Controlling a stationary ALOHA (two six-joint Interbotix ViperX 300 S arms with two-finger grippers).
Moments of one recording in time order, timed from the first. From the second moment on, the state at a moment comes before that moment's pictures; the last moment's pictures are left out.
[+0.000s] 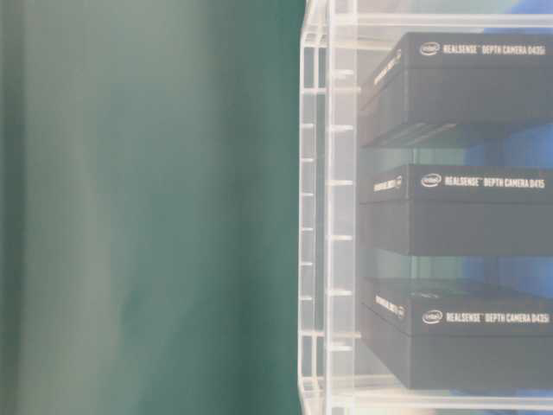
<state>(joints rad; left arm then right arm) 0.00 -0.96 1.17 0.00 -0.29 0.00 0.00 -0.96 1.17 0.00 -0.29 0.00</state>
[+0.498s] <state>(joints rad) -0.01 -0.97 1.11 0.03 -0.20 -0.01 0.00 -0.94 1.06 0.00 -0.05 0.12</state>
